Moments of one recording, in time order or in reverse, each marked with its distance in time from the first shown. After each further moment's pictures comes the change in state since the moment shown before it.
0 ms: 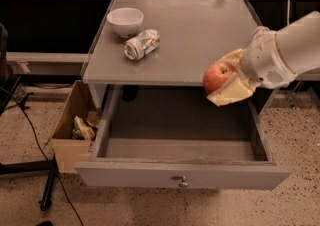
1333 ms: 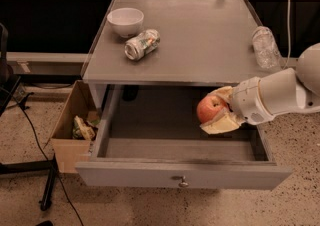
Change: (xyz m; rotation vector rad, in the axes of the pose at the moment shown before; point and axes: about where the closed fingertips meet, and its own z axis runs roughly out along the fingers) arm 0.062 0.027 0.070 -0.010 -0.048 0.019
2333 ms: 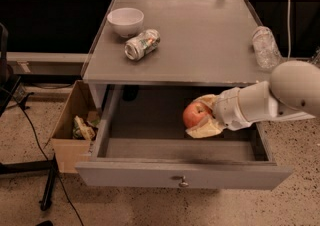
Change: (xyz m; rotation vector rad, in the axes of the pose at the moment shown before) arm 0.007 -0.002 0.056 -0.024 -0.059 -0.026
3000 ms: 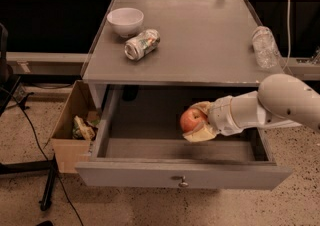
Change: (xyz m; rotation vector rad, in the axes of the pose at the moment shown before) arm 0.025 -0.005 0.036 0.003 -0.005 0.008
